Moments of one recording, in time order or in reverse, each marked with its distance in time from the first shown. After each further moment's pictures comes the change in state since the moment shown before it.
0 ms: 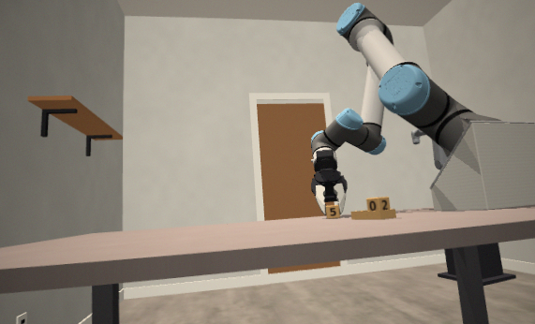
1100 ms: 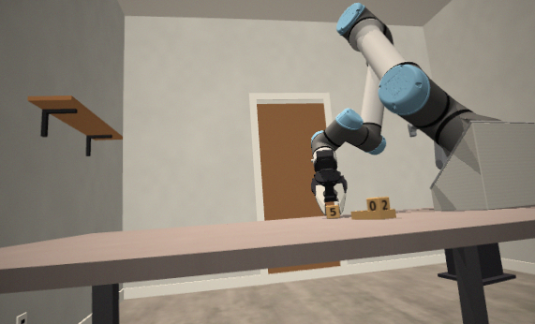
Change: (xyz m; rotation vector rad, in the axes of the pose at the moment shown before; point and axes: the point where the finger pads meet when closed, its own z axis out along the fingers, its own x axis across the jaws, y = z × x) arm 0.000 0.000 0.000 0.000 0.000 0.000
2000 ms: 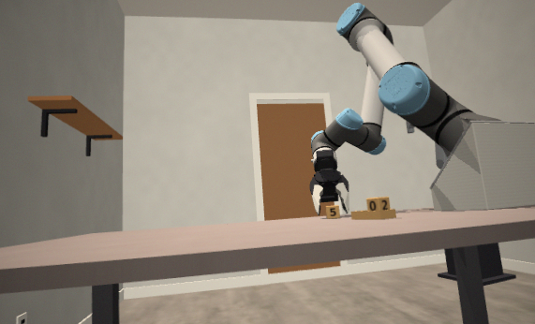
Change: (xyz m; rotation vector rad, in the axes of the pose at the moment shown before) arm 0.000 0.000 0.000 0.000 0.000 0.000
